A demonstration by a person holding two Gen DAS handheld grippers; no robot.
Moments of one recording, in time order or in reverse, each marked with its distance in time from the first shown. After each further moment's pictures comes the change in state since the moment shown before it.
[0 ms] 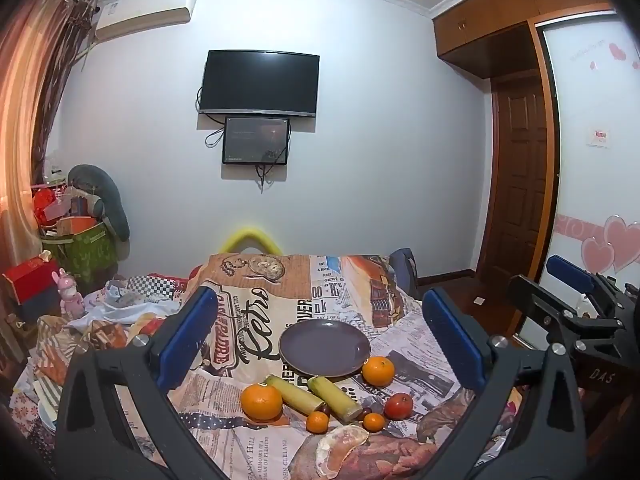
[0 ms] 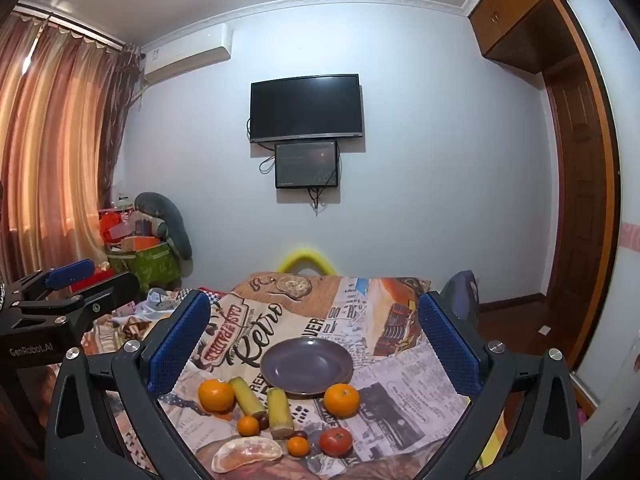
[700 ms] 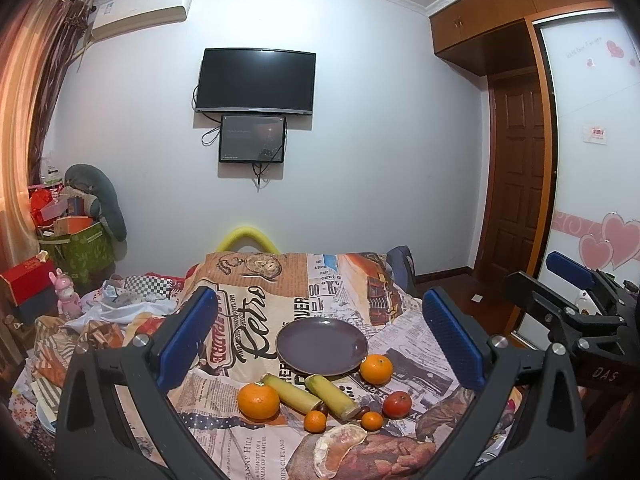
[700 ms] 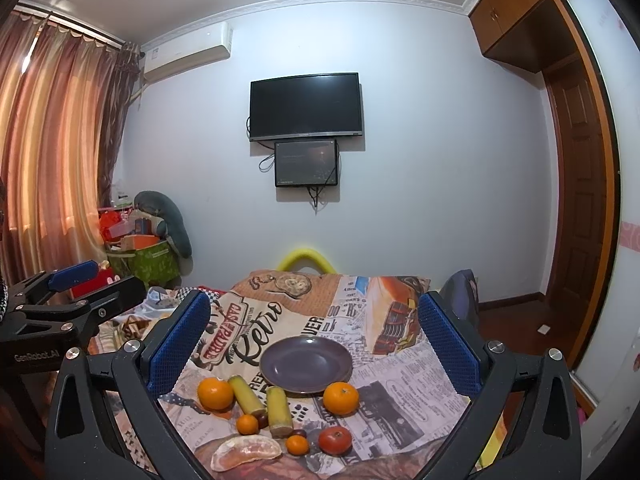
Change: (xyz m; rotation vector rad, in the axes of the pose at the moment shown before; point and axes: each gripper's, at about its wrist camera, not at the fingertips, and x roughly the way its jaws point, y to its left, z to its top) left arm 0.004 0.006 0.000 0.000 0.009 -0.013; right arm -0.001 0.001 0.003 -0.001 0.003 -0.003
